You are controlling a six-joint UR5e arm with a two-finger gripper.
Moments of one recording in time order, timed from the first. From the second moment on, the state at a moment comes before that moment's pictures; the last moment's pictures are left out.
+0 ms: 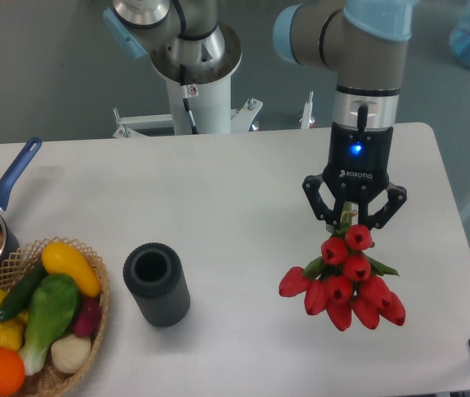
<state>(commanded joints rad) 2.69 -1.80 -1.57 -0.78 1.12 0.87</state>
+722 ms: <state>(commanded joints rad) 2.68 -1.79 -1.57 -0.78 1.12 0.83</state>
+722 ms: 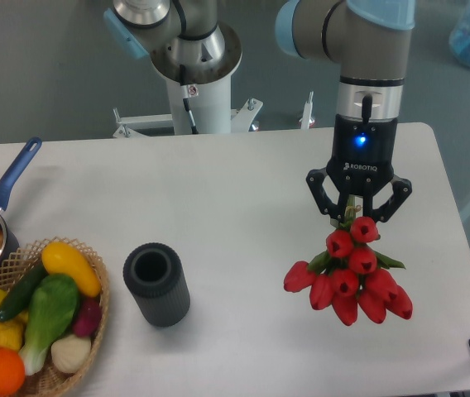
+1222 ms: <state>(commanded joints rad) 2.59 -1.79 -1.52 -0.76 1.08 0.74</state>
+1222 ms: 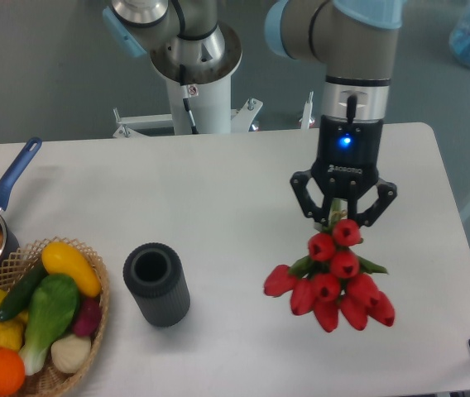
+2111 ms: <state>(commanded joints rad) 2.52 -1.76 -1.51 -0.71 0.77 0.58</state>
